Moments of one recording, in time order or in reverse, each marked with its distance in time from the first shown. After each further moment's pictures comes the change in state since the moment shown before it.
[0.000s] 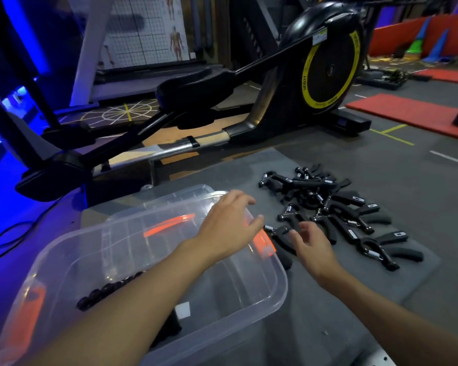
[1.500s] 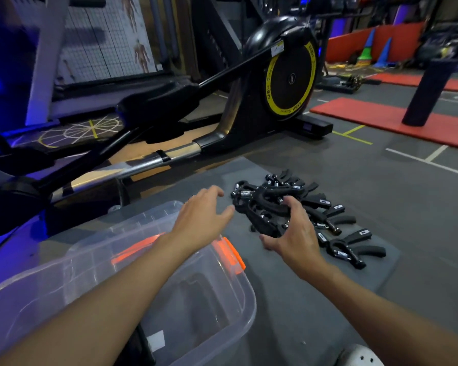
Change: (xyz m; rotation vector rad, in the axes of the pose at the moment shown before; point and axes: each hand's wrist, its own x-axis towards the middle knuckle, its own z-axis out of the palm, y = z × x) left_hand 0.045 0.025 -0.014 0.045 -0.028 -0.127; right_hand 0.019 -0.022 -0.038 -0.167 0.183 -0.343
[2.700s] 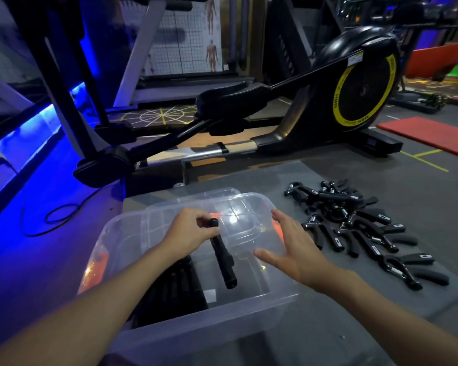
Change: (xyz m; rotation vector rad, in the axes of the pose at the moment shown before) left_hand -0.112 -0.135 -0.044 -0.311 0.168 -0.228; right_hand -0.061 -0.104 0.024 -0.094 -0.594 -0.284
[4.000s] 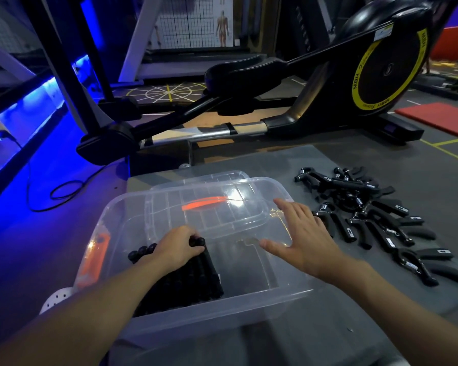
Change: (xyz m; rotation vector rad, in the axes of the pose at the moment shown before) left_hand -0.012 -0.100 0.023 0.357 -0.176 -0.138; right_hand 0.014 0.009 0.012 -0.262 -0.028 -0.039
